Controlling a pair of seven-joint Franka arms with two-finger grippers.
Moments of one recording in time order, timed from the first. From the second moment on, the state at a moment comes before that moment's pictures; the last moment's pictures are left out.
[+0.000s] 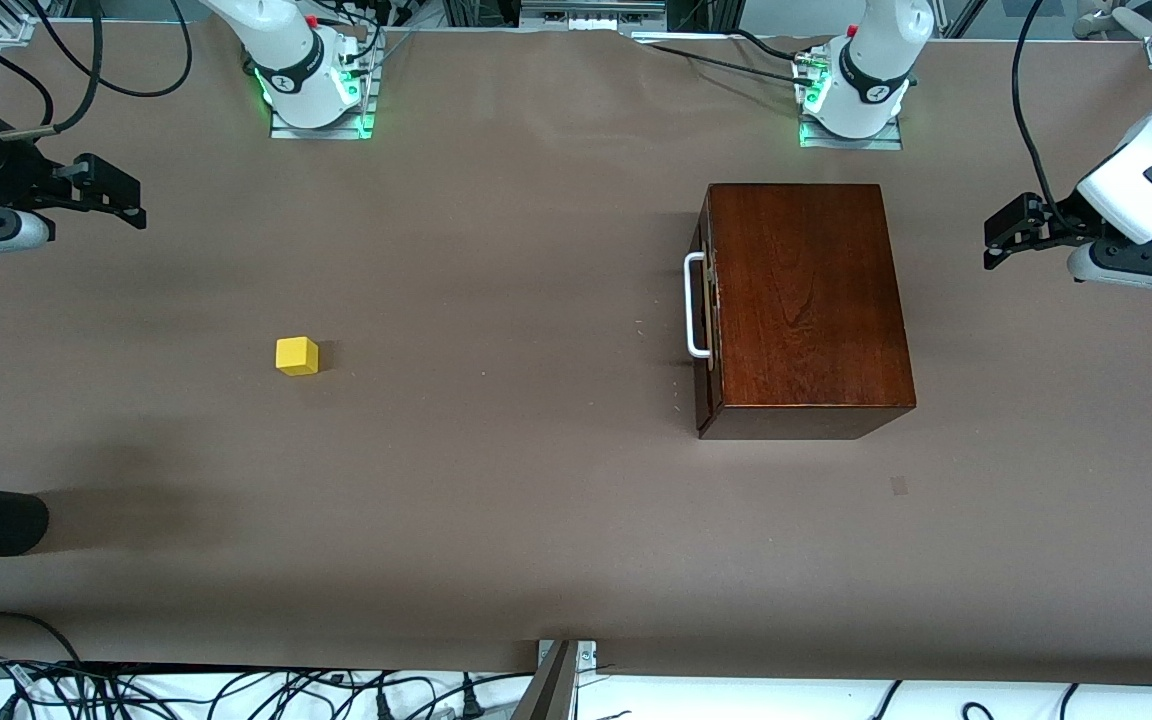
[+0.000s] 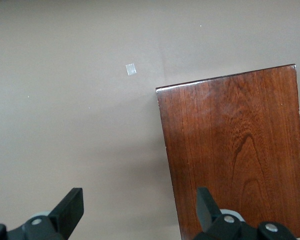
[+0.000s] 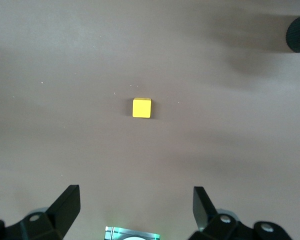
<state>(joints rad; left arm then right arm) -0.06 0.01 0.00 -1.63 0.02 1.62 0.08 0.14 0.04 -0.07 -1.52 0.00 1.47 -0.09</state>
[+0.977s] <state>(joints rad) -0.06 0.01 0.00 -1.63 0.02 1.62 0.08 0.14 0.04 -0.07 -1.52 0.00 1.47 -0.09</state>
